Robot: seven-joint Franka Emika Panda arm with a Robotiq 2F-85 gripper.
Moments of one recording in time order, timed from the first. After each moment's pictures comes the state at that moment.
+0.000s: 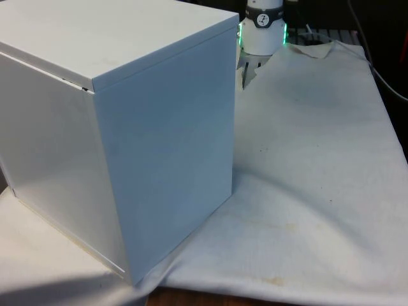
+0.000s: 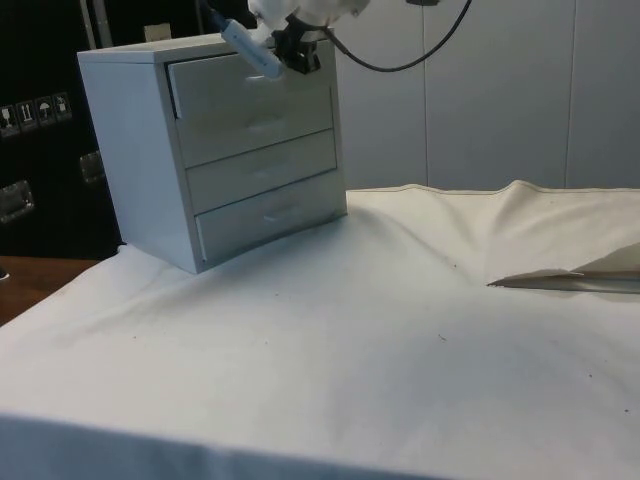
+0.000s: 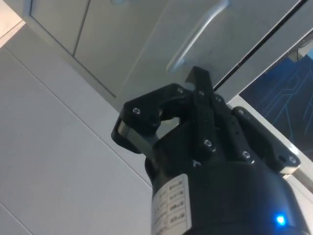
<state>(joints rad) 0.41 -0.05 -0.59 -2.31 -1.76 2.56 0.33</state>
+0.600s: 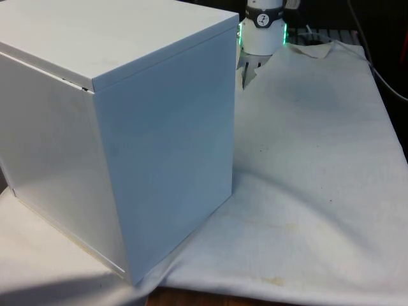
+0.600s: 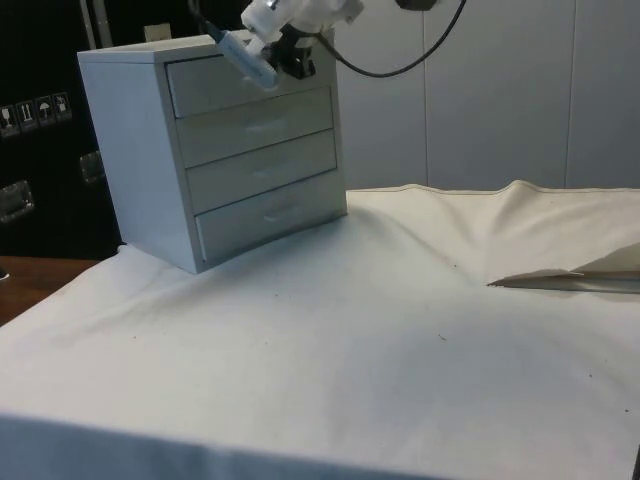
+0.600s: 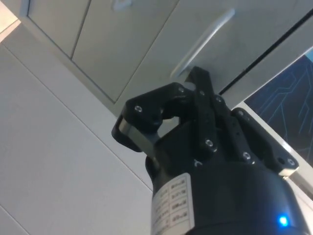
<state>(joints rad) 0.41 -0.01 -0.58 -2.28 -1.76 2.55 0.37</state>
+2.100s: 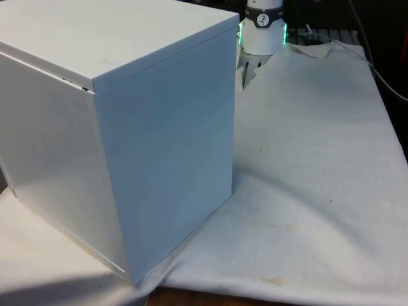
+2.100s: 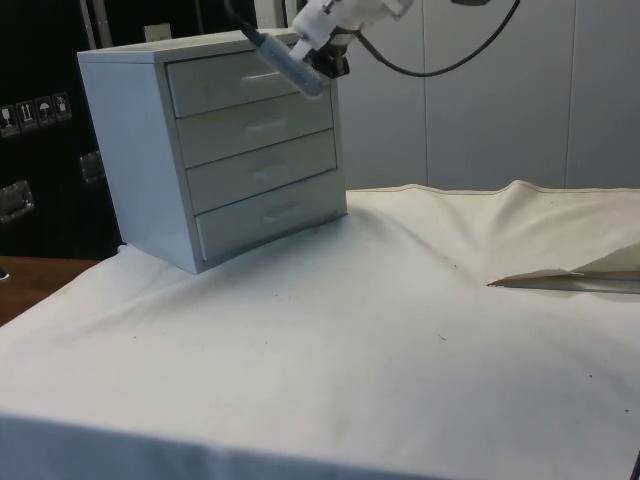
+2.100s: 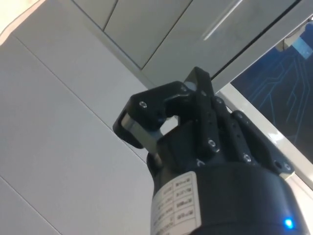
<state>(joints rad) 0.43 -0.26 -0.45 -2.53 -1.77 2.34 0.44</state>
